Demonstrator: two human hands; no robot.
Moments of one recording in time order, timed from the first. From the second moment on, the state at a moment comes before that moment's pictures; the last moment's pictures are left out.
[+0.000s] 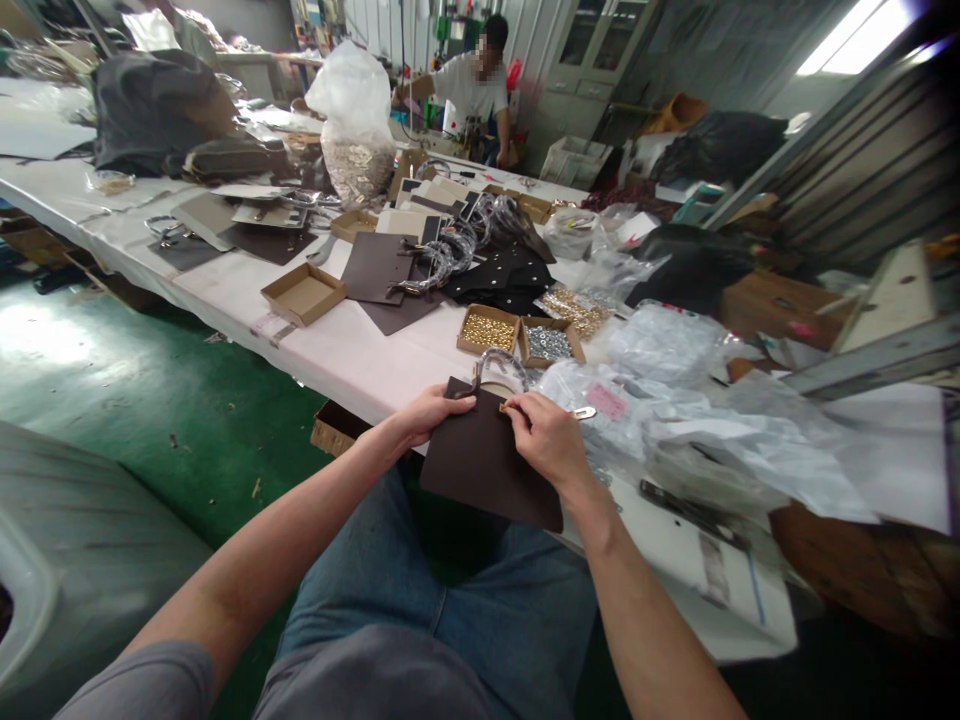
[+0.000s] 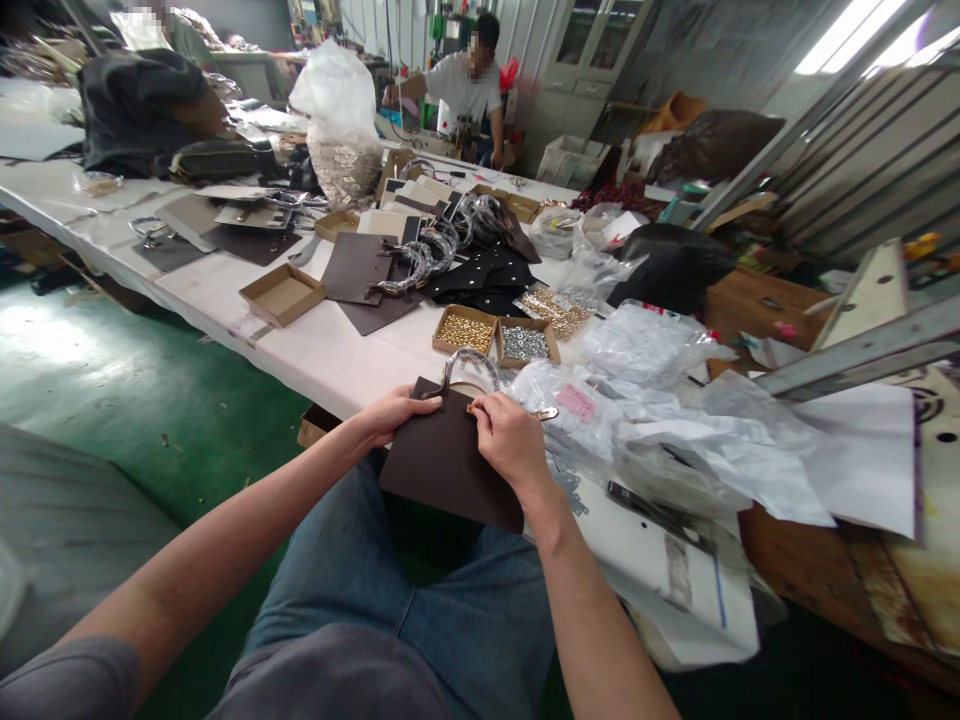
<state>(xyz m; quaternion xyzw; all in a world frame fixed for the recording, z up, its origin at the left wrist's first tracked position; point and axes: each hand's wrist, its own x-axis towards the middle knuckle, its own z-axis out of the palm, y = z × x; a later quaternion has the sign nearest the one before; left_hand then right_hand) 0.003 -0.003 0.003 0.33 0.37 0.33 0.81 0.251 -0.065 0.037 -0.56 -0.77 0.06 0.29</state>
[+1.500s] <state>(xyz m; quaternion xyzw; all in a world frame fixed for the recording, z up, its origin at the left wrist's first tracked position) -0.005 -0.006 -0.007 0.30 0.30 0.33 0.85 0.253 -0.082 0.057 -0.57 -0.70 0.15 0.40</state>
